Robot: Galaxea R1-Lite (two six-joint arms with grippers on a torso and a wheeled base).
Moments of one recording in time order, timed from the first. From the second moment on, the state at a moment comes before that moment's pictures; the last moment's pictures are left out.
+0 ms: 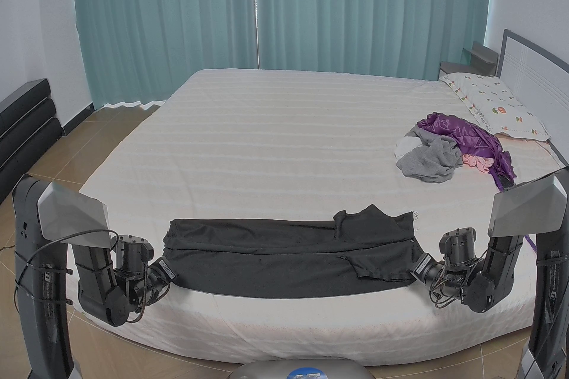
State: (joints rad) left arm -0.14 2.40 -0.43 -1.30 0.13 -0.78; right arm 0.23 2.37 -0.45 -1.19 -0.07 0.94
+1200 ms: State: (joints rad) left arm -0.09 2.35 -0.38 -1.29 0.12 -0.73; right arm 0.23 2.26 -0.29 -1.20 -0.05 0.94
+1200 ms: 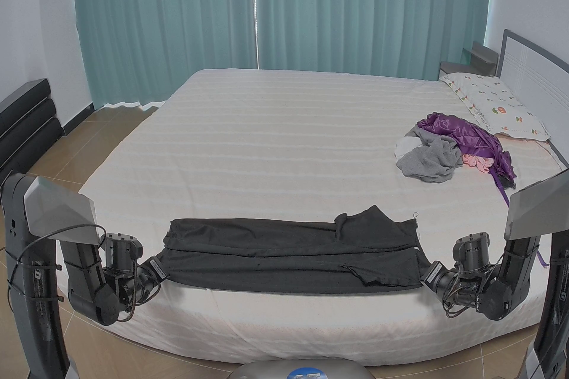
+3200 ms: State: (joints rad) left arm -0.08 2.29 -0.34 -1.39 0.07 -0.74; right arm 0.18 2.09 -0.23 -1.20 0.02 0.86
